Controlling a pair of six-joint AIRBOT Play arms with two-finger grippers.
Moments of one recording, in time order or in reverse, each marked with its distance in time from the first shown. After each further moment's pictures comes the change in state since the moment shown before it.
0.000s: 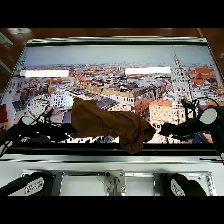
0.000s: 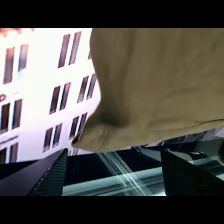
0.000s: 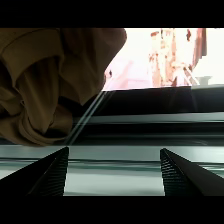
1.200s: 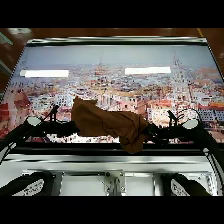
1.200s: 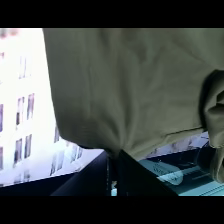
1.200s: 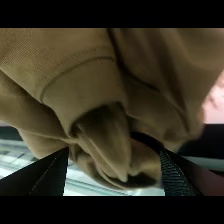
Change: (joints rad) left arm -0.121 0.038 -0.001 -0.103 0.103 0.024; right arm 0.001 -0.213 -0.259 0.536 -0.317 -0.118
